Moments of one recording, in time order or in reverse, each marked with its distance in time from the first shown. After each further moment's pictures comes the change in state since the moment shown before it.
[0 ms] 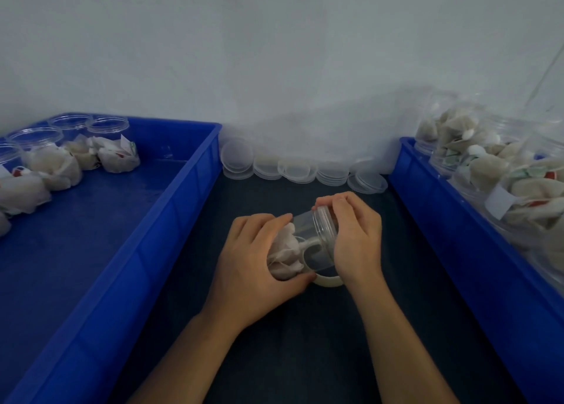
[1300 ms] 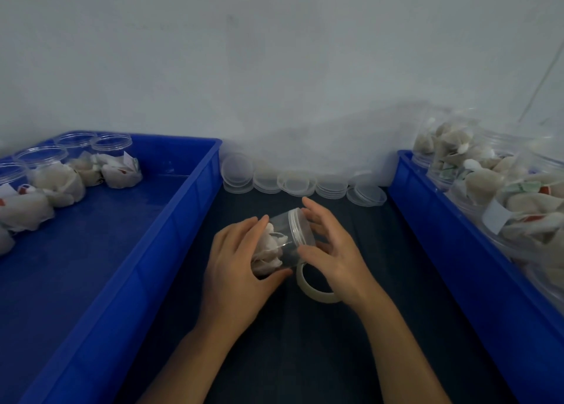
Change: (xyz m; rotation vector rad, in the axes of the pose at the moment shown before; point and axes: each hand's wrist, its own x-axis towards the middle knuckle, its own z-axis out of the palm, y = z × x) left_hand 0.002 -0.010 0.000 0.048 0.110 -0.086; right_hand 0.005 0.017 -0.015 -0.121 -0.536 0.032
